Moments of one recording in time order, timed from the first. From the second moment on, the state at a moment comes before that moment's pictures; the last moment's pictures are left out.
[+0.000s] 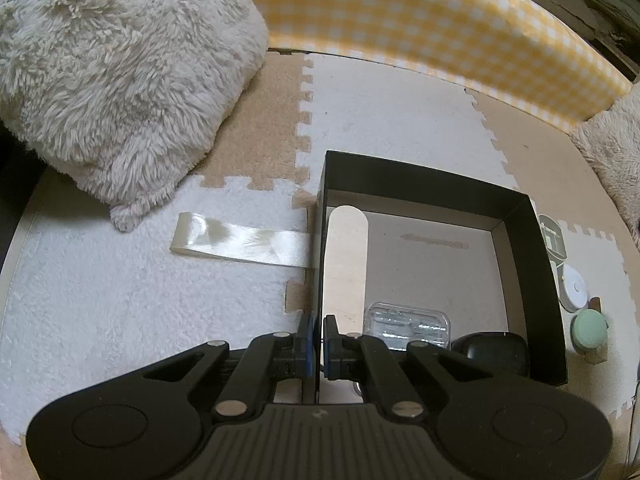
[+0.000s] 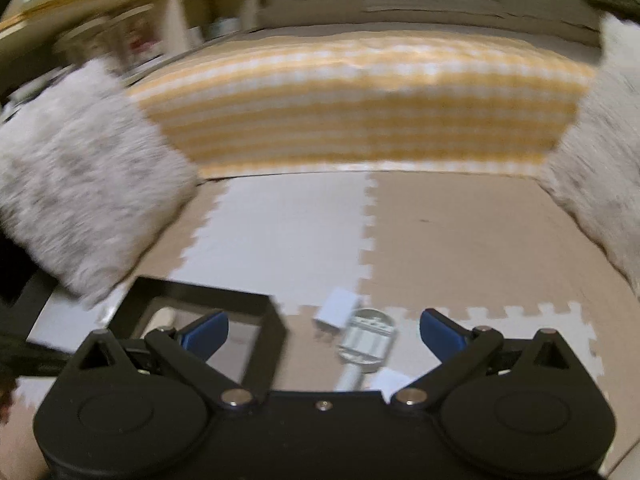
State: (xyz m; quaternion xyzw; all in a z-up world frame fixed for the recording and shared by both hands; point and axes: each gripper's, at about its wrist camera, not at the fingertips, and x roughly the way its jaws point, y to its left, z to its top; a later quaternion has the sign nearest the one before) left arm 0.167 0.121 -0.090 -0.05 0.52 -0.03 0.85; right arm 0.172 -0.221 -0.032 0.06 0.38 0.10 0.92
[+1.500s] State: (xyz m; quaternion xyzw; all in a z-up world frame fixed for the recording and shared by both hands) left arm 0.165 0.121 -0.091 -0.05 0.52 -0.02 0.85; right arm 0.207 -0.231 -0.113 0.17 0.45 0.03 0.88
